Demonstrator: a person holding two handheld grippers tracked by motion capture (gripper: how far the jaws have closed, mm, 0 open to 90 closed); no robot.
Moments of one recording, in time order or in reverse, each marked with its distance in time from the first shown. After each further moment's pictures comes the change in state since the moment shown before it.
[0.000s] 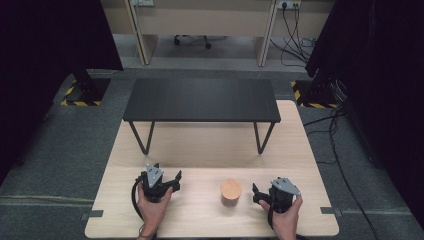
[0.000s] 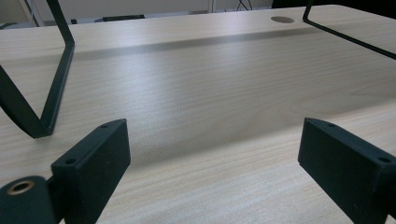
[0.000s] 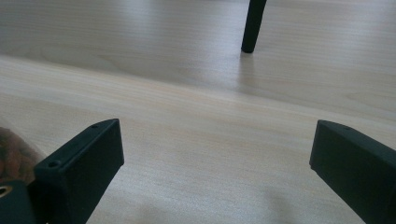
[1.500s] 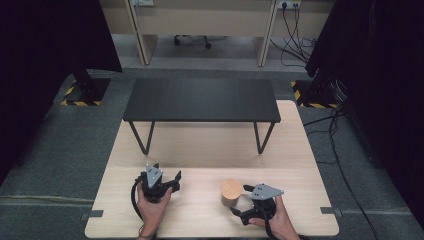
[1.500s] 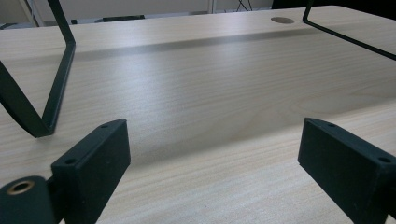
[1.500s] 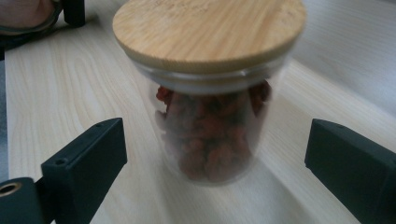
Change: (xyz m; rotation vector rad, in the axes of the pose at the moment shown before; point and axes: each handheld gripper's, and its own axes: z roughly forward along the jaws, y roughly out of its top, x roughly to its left) left arm 0.001 -0.001 -0.001 -0.003 -0.001 -0.002; right arm -0.045 0.021 0.033 0.035 0.646 -0.349
